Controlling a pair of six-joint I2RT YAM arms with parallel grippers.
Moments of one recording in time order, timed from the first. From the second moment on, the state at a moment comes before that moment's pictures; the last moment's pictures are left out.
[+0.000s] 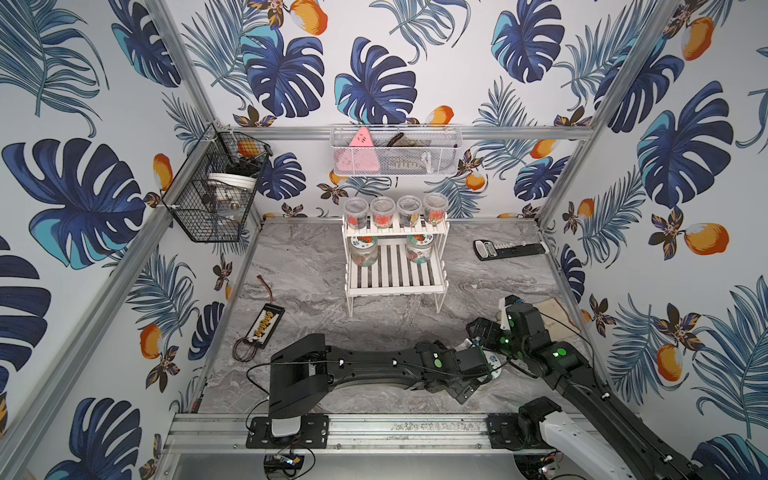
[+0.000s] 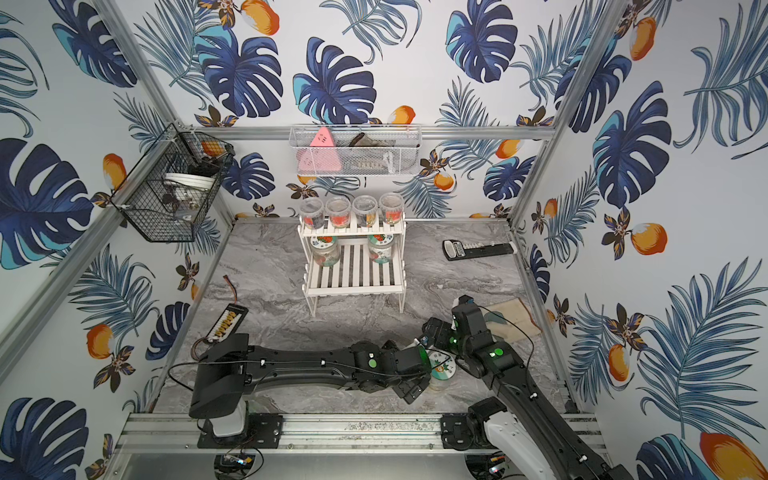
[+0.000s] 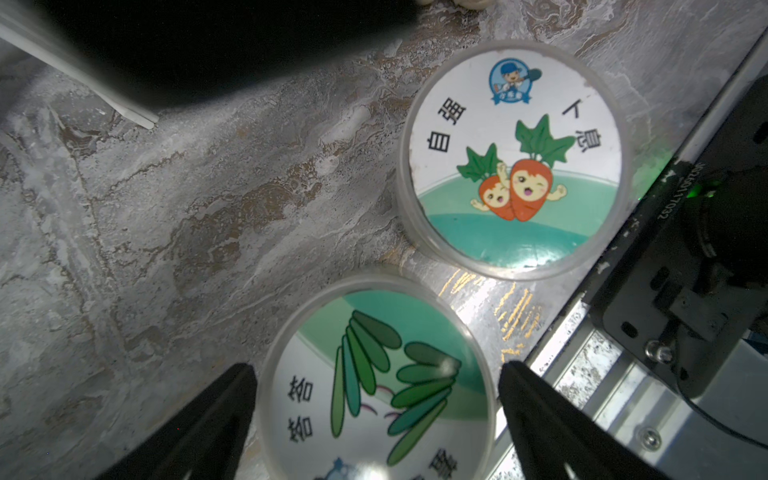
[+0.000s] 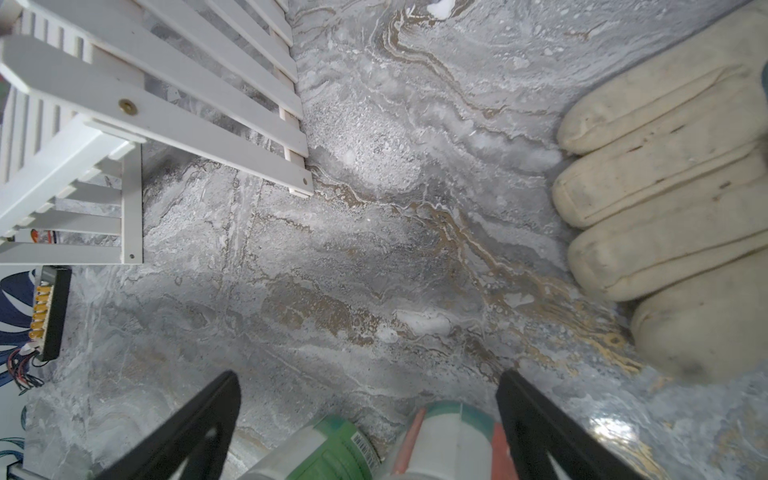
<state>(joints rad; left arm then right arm) -1.30 1.84 1.36 -0.62 -0.28 -0.44 0.38 0.77 0.54 -0.61 -0.03 0.66</state>
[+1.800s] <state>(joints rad) -1.05 1.43 0.95 -0.80 -0.42 -0.84 0.42 0.86 0.53 -0.36 -0.35 0.51</state>
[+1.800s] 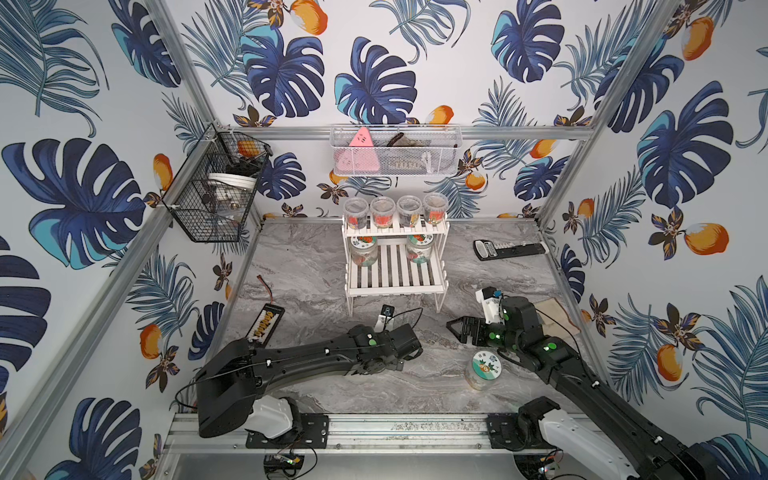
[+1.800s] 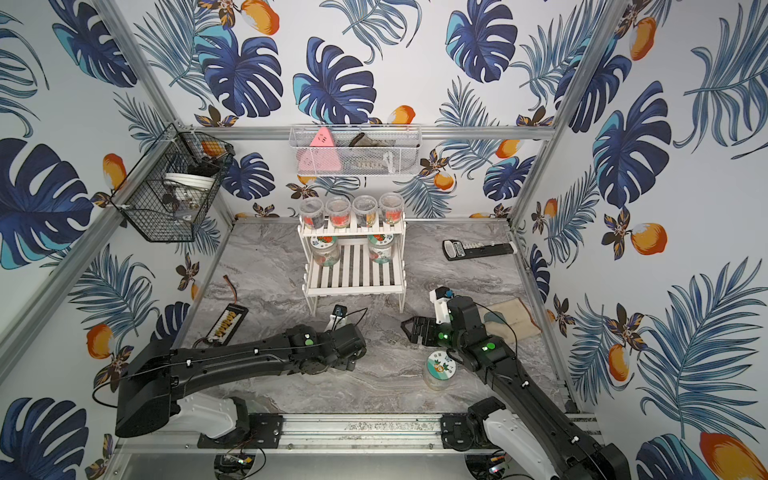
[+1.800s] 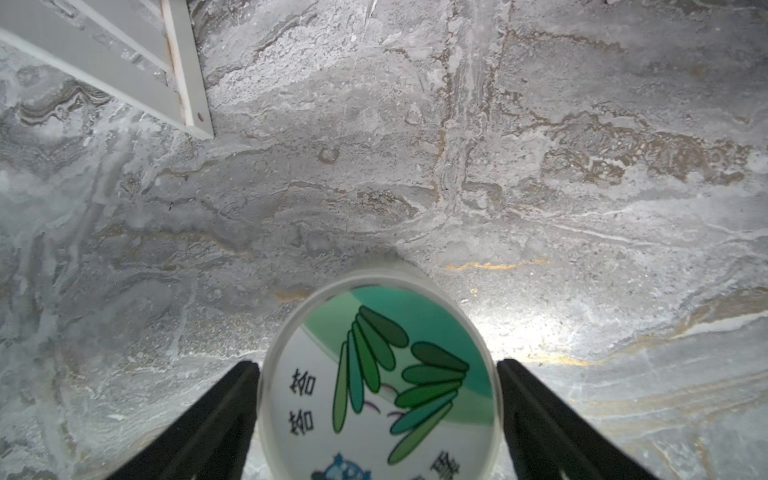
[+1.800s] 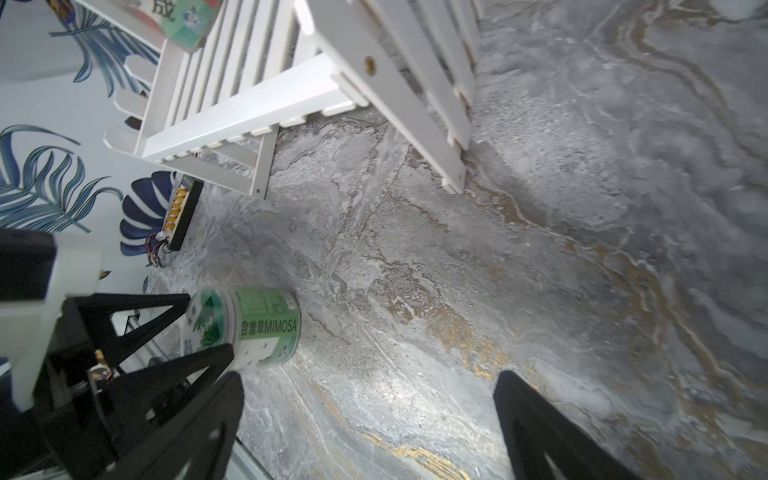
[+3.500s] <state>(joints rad) -0.91 1.32 1.32 -1.15 -0.23 -0.76 1.15 1.17 0.32 0.66 0.07 -0.13</state>
